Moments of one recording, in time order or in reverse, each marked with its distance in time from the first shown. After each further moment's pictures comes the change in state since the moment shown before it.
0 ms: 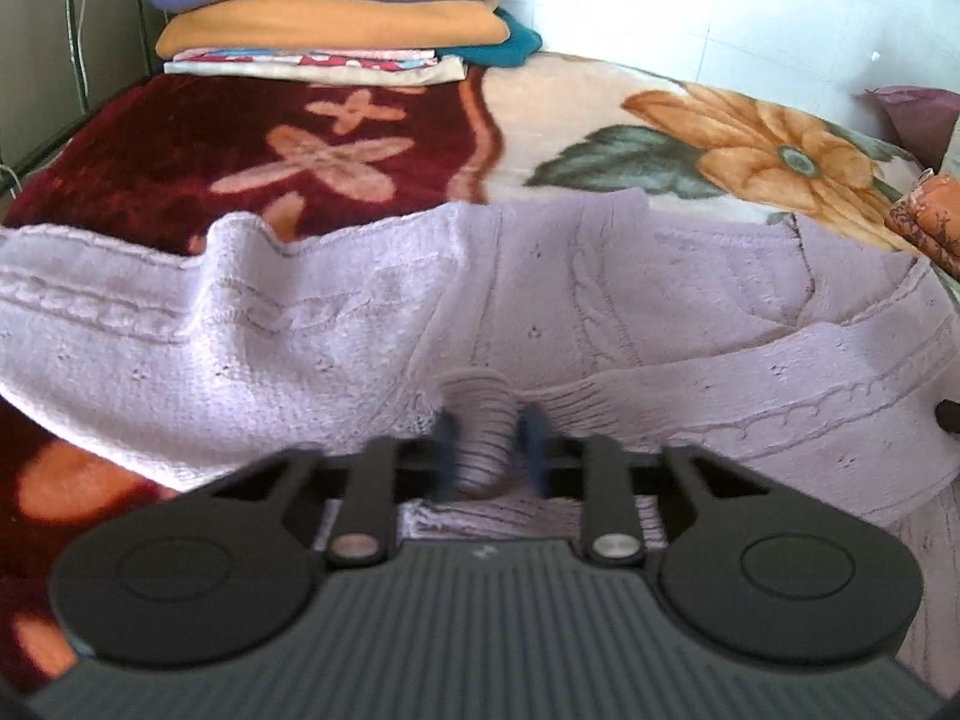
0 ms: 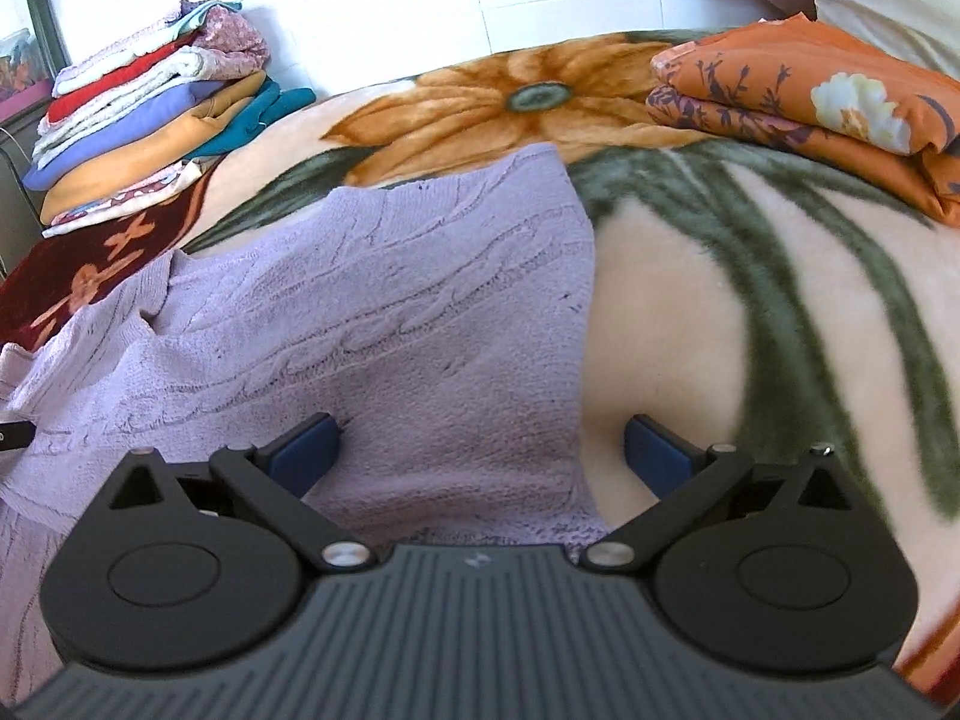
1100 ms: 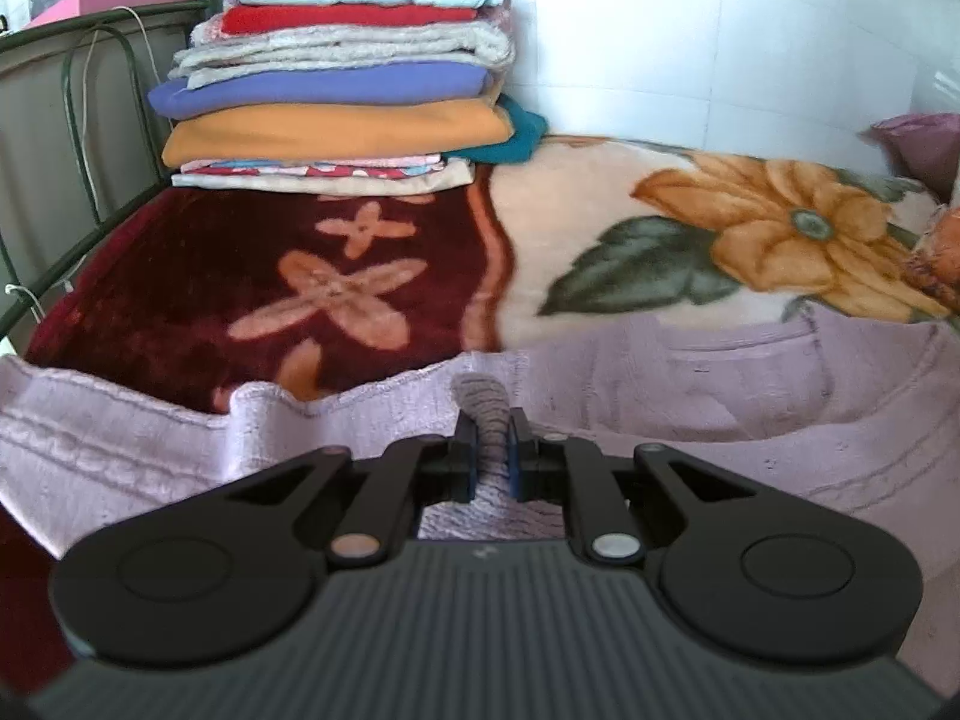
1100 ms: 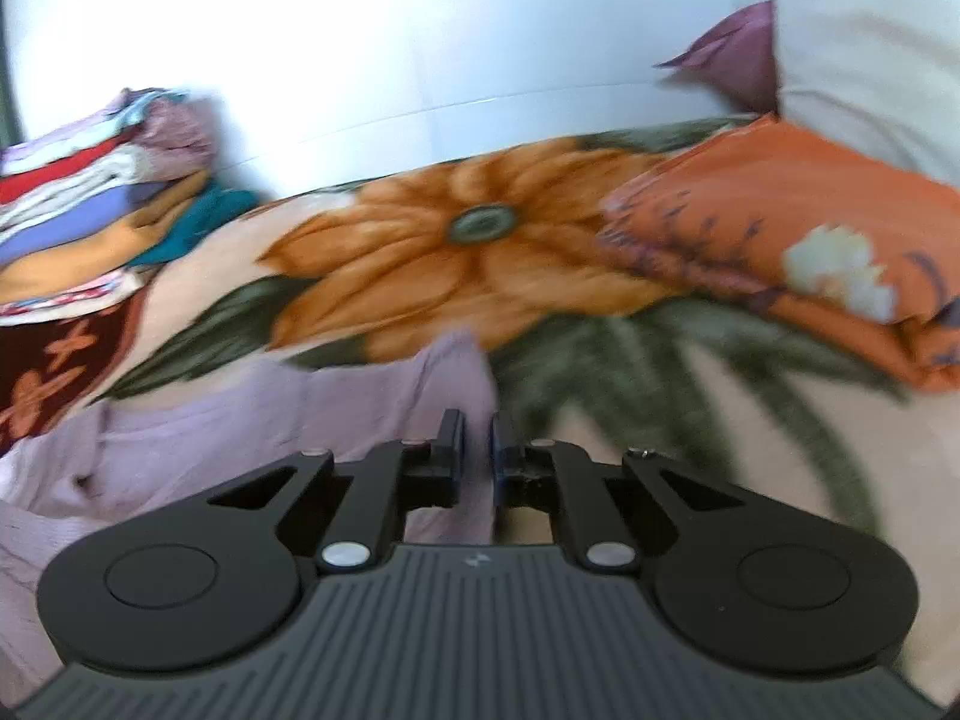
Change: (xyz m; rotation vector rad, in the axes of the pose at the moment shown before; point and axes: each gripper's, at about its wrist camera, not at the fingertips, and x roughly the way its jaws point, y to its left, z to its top) left arm 0.001 -0.009 0.052 0.068 -0.116 0.074; right arm 0.019 -0.021 0.078 0.022 -0.158 -0.144
